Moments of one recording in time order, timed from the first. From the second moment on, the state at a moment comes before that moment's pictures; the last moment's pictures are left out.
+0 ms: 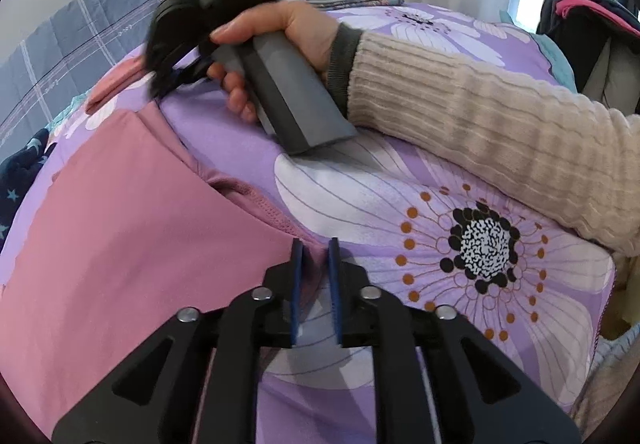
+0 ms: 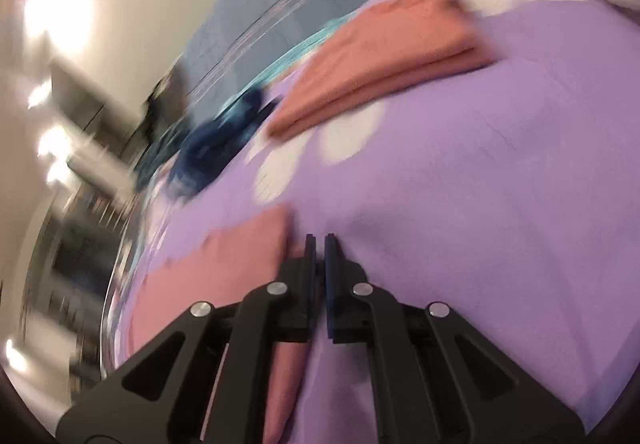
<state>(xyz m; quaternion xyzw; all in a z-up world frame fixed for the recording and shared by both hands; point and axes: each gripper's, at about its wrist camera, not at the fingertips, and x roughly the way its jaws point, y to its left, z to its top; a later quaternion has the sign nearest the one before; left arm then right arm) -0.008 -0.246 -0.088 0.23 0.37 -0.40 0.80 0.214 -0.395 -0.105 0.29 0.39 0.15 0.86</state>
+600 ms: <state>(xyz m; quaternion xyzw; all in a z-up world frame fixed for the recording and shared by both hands) -0.046 0.088 -0.006 -0.04 0.29 -0.04 0.96 0.005 -0.186 -0.013 -0.06 0.33 0.29 0.90</state>
